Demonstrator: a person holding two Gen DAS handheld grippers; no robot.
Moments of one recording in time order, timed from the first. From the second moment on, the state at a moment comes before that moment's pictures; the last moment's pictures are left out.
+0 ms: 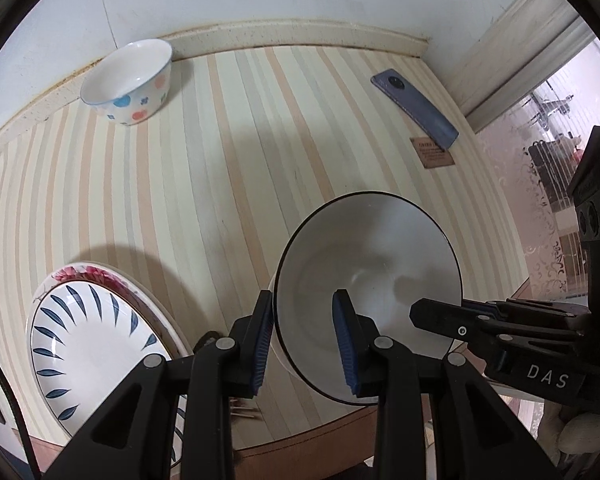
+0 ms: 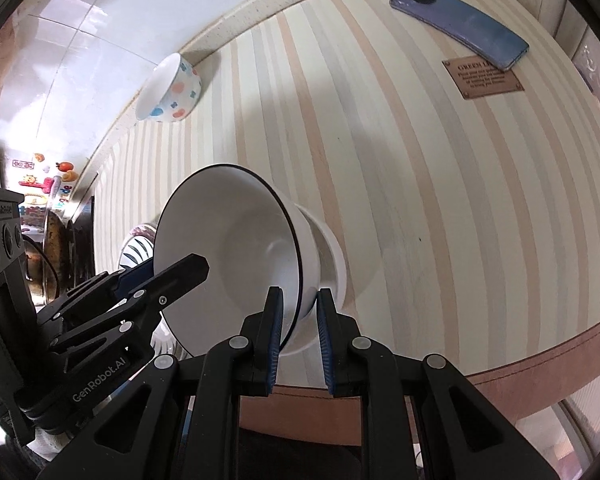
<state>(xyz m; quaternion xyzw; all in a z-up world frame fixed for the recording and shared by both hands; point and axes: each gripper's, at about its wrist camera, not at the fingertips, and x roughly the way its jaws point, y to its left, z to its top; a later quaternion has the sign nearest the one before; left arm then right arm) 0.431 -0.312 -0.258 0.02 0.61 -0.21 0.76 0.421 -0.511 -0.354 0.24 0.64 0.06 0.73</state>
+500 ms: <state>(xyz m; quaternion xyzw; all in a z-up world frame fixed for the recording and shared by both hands) 0.428 -0.318 -0.278 0.05 0.64 -0.19 0.75 0.423 -0.505 -0.370 0.22 0.67 0.05 0.71</state>
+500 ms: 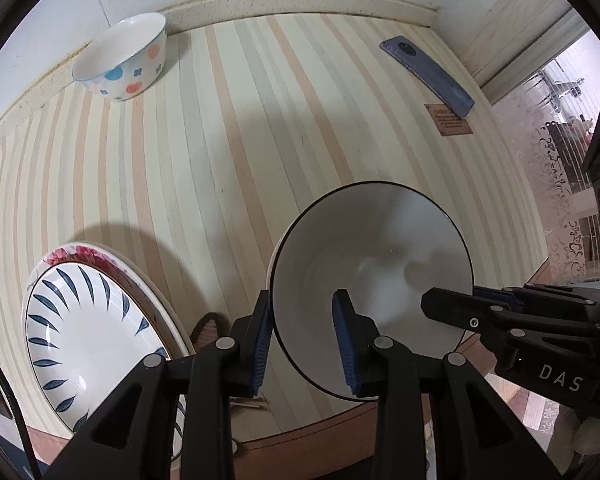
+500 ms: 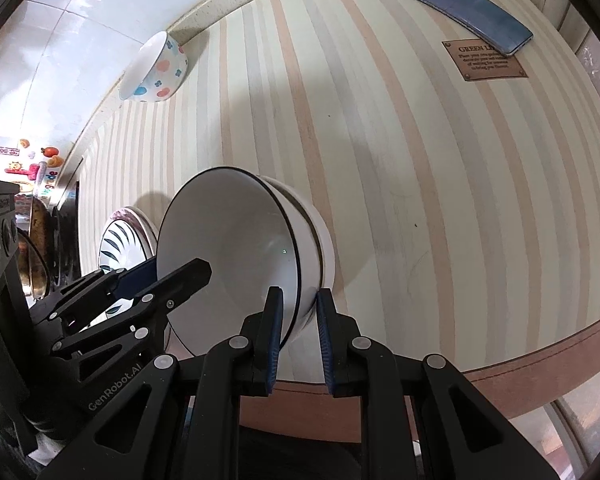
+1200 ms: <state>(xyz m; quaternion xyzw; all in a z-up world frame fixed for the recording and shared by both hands) 0.543 -0.211 -0.213 -0.07 0.58 -0.11 0.81 0.556 -0.472 -0.302 0.21 0.62 0.13 0.74</state>
